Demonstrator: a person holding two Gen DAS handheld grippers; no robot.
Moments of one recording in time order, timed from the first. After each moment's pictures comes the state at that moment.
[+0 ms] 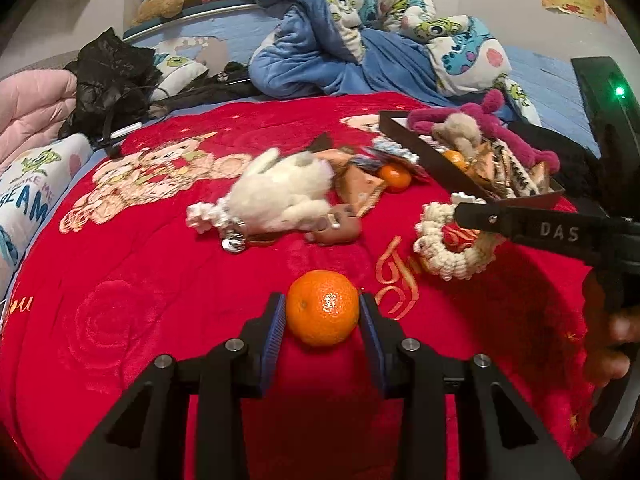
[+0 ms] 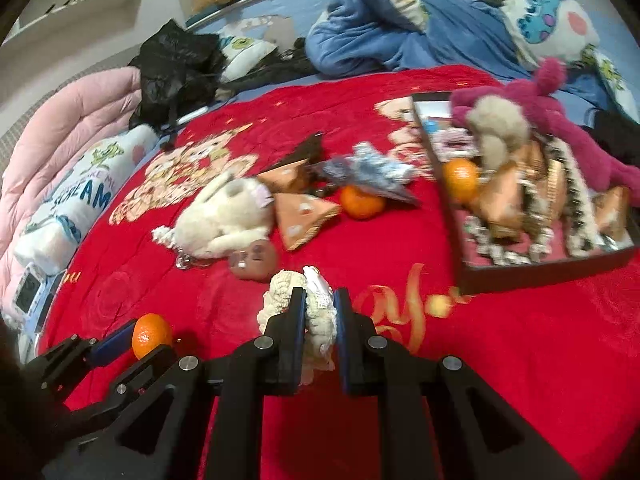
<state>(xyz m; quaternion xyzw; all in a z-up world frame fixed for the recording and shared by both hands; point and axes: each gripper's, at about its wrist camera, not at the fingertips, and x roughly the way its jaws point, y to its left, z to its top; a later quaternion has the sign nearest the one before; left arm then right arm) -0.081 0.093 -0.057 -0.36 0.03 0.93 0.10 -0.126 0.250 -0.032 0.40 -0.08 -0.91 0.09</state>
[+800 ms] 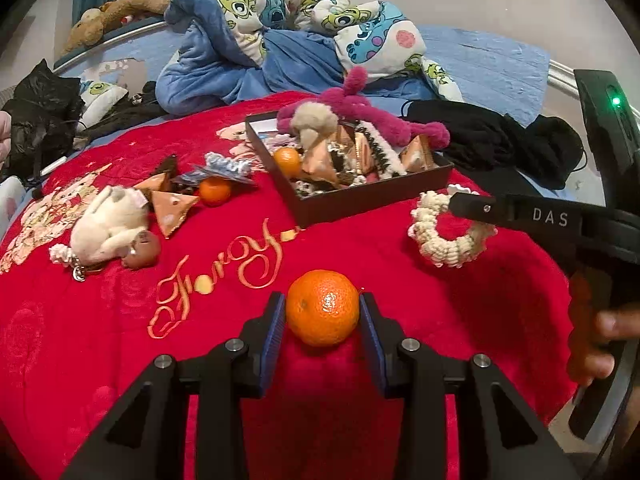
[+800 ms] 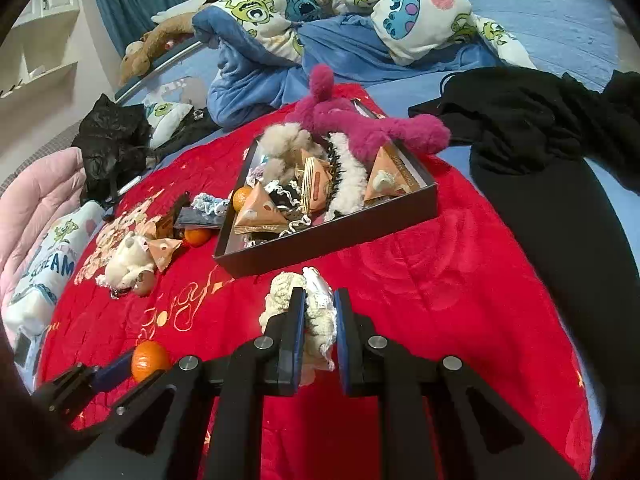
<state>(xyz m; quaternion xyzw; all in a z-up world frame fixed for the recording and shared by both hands) -0.048 0.247 -0.046 -0.35 0.05 0.91 0.21 -0.043 0.418 -0.020 0.35 -0.16 -0.92 -0.02</state>
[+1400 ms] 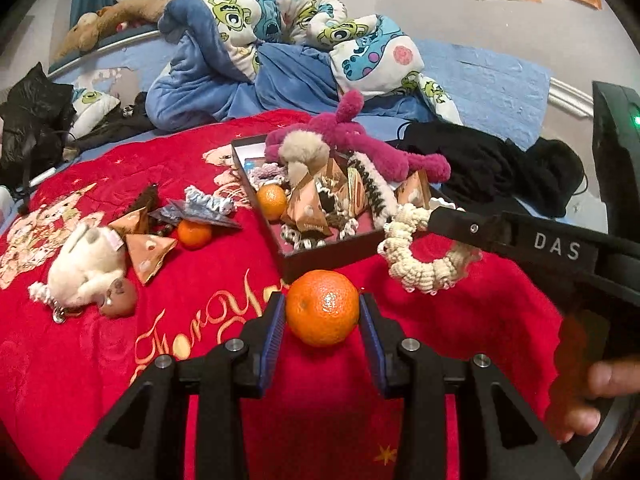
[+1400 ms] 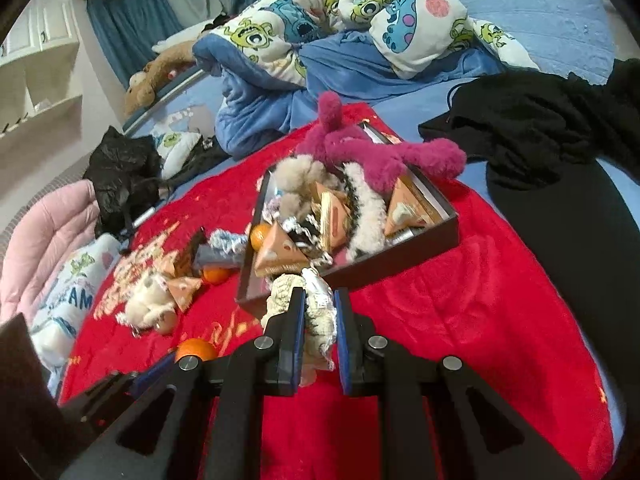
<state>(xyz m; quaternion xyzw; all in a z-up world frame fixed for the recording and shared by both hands) -0.093 0.269 -0.031 -0.33 0.03 0.92 0.22 -0.062 0.421 -0.008 0.31 -0.21 -0.93 0.00</state>
